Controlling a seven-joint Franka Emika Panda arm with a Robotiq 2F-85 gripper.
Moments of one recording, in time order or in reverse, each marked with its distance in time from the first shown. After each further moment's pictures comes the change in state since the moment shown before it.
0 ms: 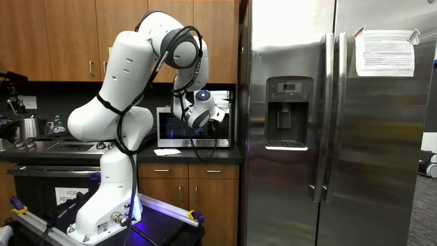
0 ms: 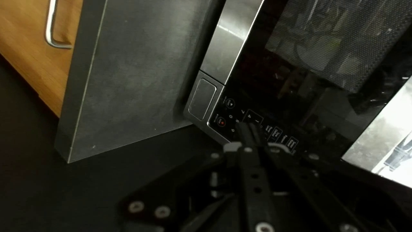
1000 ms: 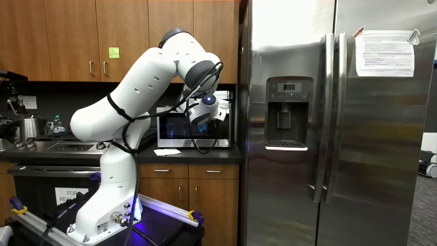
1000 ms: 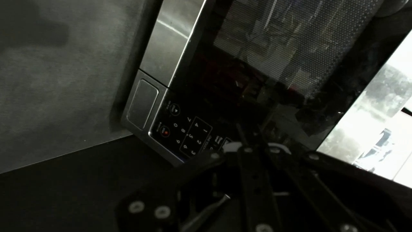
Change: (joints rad) arm 0.268 -0.210 -0.062 0.181 0.263 0.000 -0.372
